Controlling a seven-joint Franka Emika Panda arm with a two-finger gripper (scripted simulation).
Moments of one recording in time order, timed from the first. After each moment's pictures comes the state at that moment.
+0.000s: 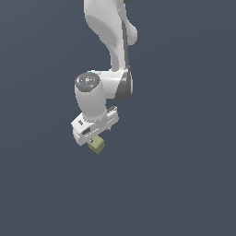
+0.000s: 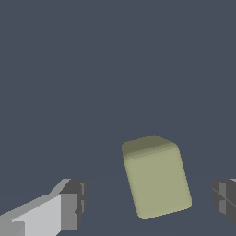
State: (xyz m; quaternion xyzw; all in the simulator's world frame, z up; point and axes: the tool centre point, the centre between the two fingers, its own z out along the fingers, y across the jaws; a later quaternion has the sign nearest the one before) arm 0.021 -0.084 0.127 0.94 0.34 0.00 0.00
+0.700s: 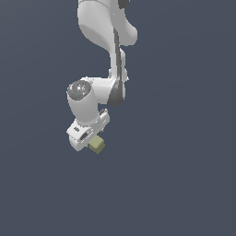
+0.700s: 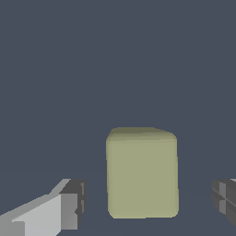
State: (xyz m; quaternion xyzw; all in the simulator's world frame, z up) arm 0.021 -0.112 0.102 0.90 0.44 0.00 0.00
